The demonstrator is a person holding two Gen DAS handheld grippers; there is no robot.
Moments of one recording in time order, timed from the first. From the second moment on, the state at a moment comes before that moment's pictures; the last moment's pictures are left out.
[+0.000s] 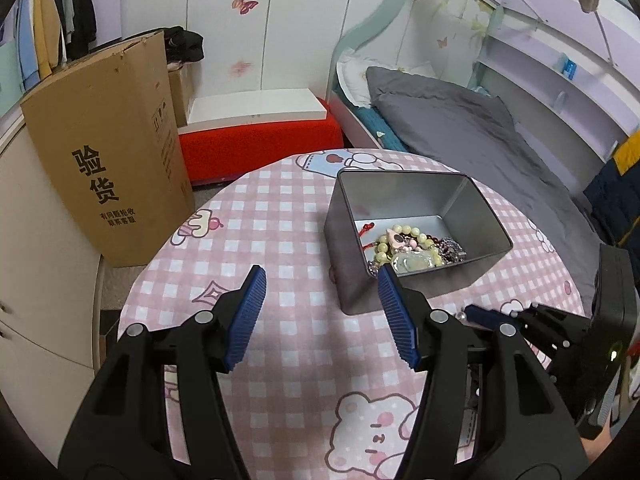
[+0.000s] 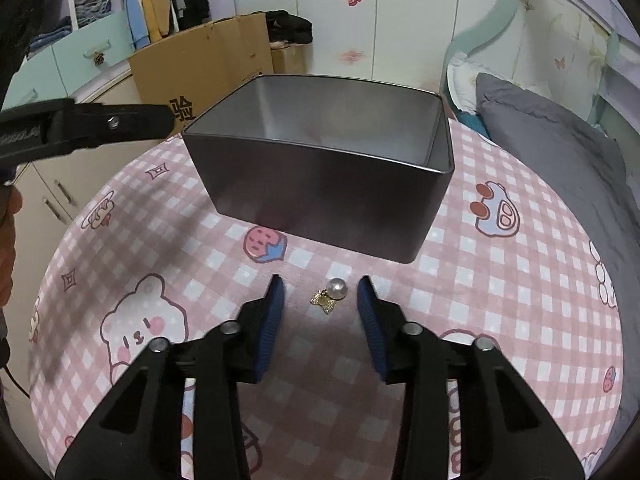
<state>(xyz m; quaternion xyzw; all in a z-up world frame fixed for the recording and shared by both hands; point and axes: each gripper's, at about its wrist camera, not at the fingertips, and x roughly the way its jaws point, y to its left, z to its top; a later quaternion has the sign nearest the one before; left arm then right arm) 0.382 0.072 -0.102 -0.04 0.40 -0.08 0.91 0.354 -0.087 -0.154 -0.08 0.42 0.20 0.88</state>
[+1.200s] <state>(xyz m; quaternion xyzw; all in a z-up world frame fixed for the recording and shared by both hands) 0.413 0.046 -0.109 -0.04 0.44 -0.11 0.89 0.377 -0.141 -0.065 0.06 0.36 0.25 0.89</state>
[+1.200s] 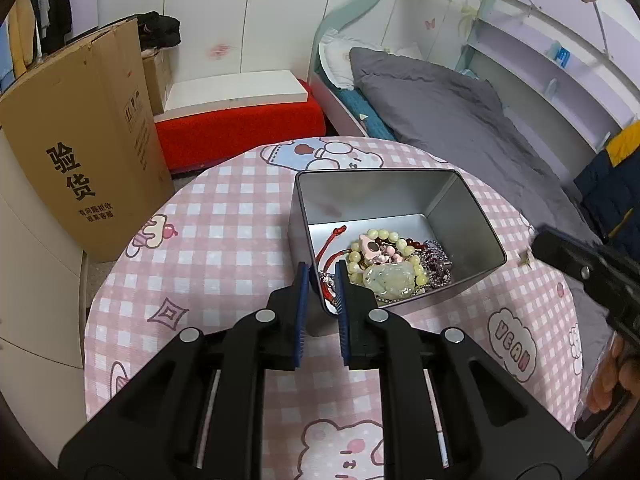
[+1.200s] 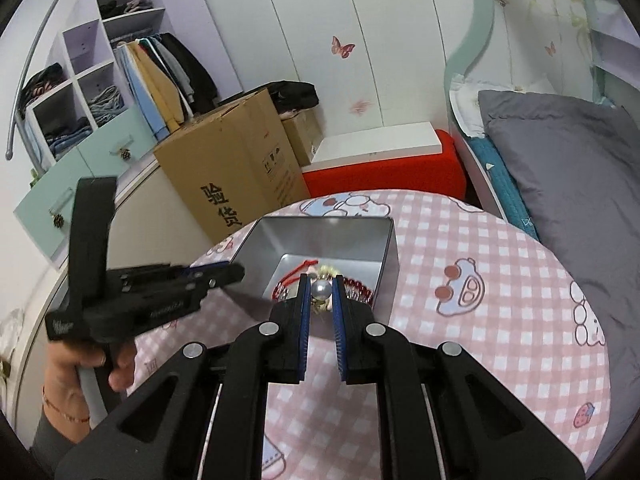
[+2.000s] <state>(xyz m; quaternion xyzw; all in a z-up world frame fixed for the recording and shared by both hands) 0.411 0.045 -0.108 -0.03 0.43 -0.10 0.89 0.403 -0.119 -0.090 0.04 0.39 0.23 0.89</state>
